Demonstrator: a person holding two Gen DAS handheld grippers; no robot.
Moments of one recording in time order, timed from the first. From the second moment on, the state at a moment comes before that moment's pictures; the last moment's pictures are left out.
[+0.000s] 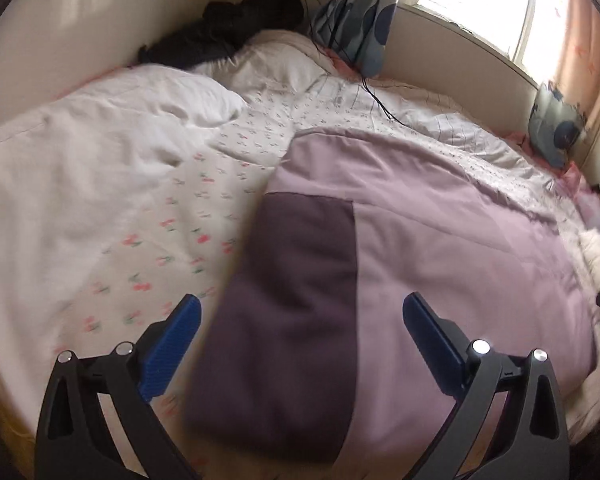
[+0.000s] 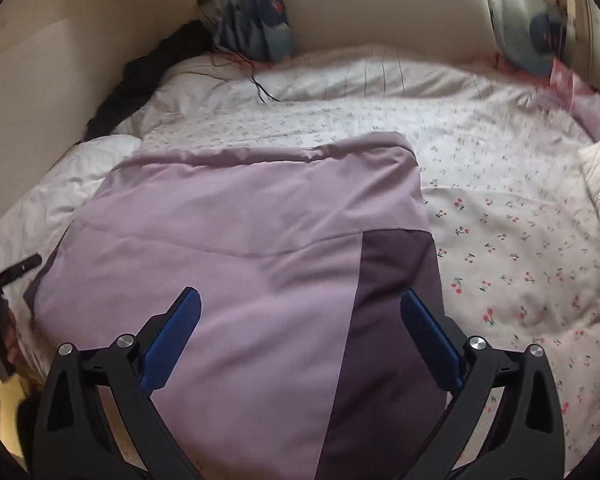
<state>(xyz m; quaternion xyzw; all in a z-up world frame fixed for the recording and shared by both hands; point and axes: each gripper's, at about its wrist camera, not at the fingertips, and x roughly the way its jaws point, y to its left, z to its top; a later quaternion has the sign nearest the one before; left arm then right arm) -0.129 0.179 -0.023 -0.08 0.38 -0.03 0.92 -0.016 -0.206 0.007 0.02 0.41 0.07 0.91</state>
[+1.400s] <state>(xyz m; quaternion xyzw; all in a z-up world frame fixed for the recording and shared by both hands) -0.240 0.149 -0.002 0.05 0.36 -0.03 0.93 -0.125 -0.330 -0.064 0.43 0.44 0.12 0.78</state>
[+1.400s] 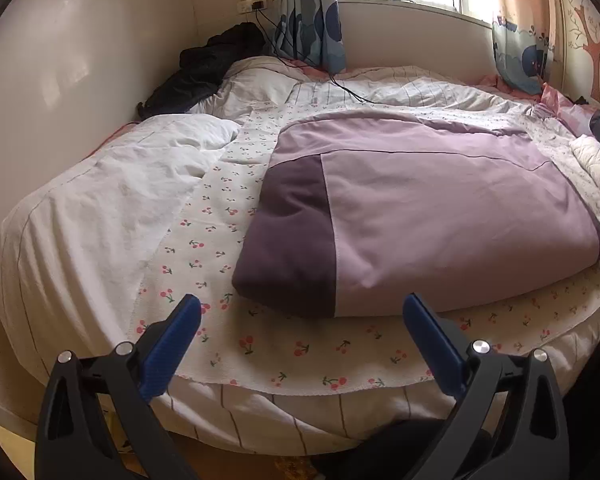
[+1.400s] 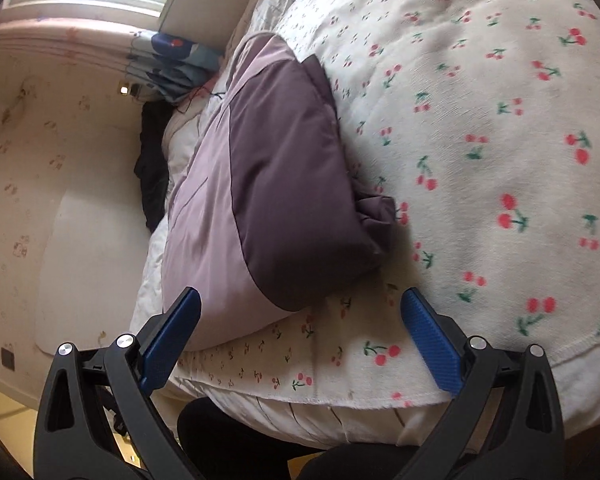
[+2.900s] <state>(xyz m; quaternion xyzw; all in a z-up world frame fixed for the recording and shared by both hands) -0.120 0.205 -0.092 -0.44 0.47 -0.14 0.75 -0.055 -0.298 -0.049 0.40 0.42 0.13 0.80</state>
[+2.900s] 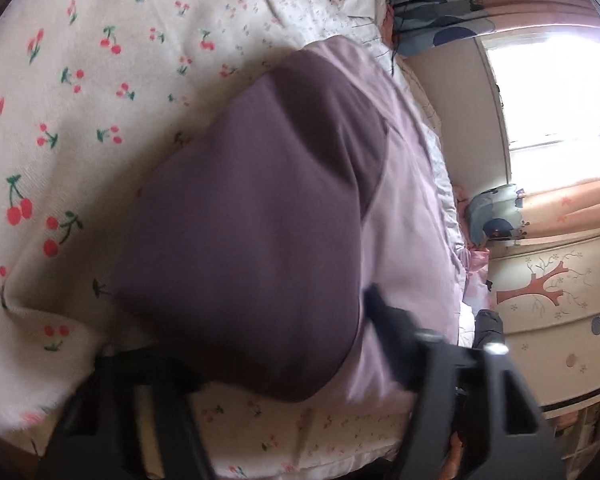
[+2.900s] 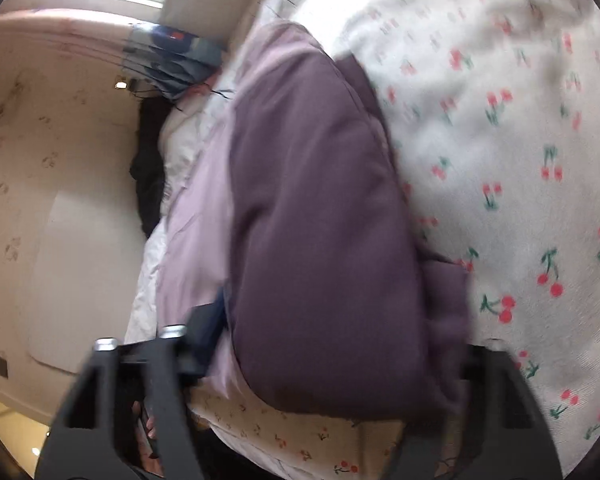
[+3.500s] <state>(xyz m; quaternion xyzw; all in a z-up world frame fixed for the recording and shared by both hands) -0.217 0.216 -0.074 -0.43 0.47 -0.22 0.74 -0.186 -0.315 -0.046 0.43 0.40 0.17 0.79</state>
